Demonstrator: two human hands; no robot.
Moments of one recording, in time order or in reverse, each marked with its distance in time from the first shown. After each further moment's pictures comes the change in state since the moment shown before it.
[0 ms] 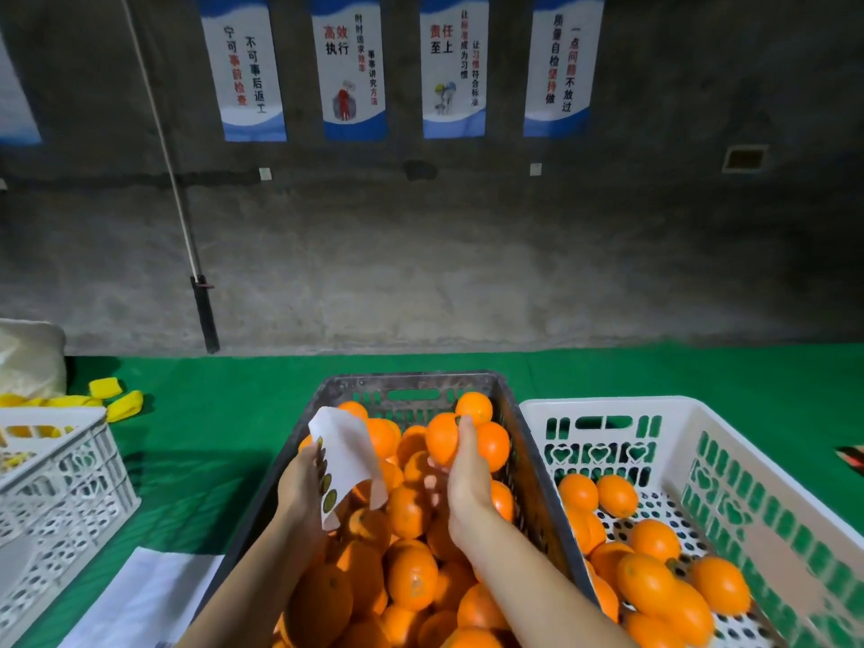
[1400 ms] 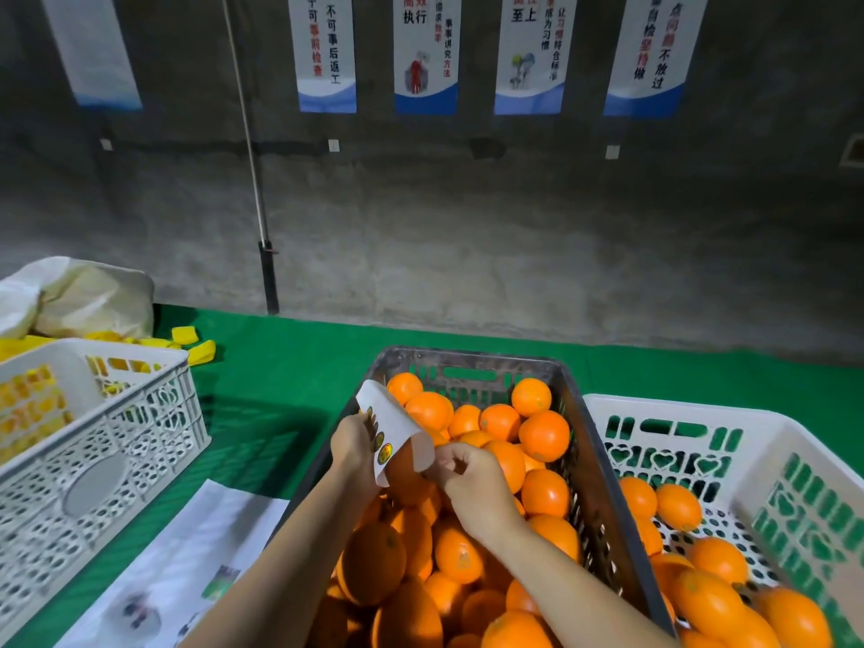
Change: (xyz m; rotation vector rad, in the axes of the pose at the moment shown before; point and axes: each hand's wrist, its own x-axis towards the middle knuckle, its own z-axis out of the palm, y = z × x) left_hand -0.002 0.007 -0.007 -0.223 0.055 -0.143; right_hand -0.020 0.039 0.012 -0.567 -0.416 -0.567
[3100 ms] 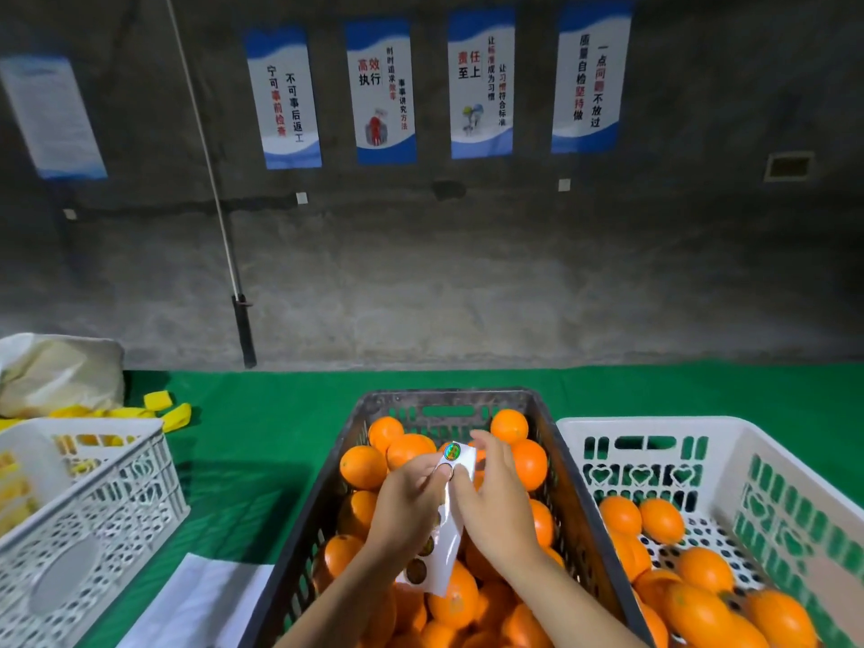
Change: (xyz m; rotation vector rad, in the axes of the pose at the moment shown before) left_hand -0.037 -0.042 0.032 0.822 -0.484 0.879; right_hand -0.002 -0.014 -0.035 -0.402 0.327 -0.164
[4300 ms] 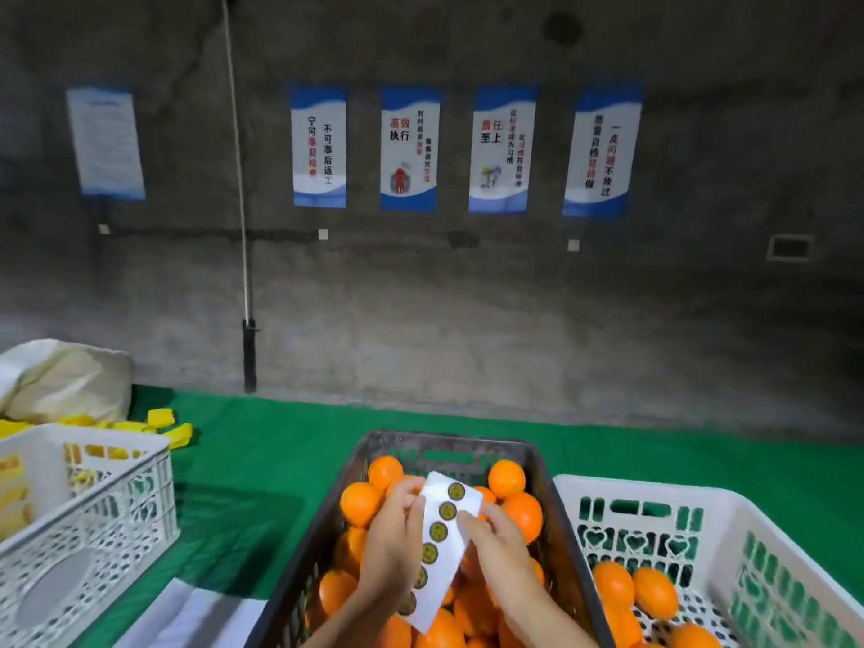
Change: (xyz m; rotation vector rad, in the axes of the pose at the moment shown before) left_hand -0.004 0.006 0.000 -0.006 0.282 -0.137; right_hand 0.000 -0.011 -0.019 0.586 -0.185 0.411
